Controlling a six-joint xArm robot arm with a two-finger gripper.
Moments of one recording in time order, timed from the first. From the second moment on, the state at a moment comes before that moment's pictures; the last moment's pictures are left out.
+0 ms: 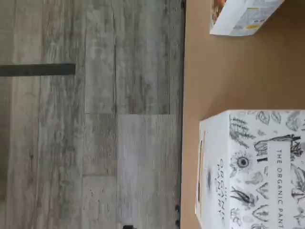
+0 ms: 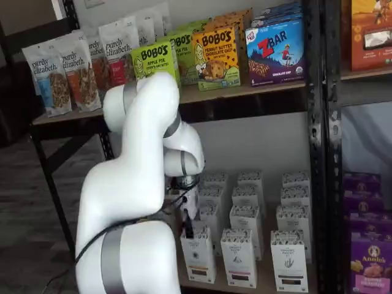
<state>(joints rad) 0.25 0.85 -1.42 0.10 0.61 -1.40</state>
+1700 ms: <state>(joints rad) 0.25 1.08 -1.71 0.02 0.65 -1.33</state>
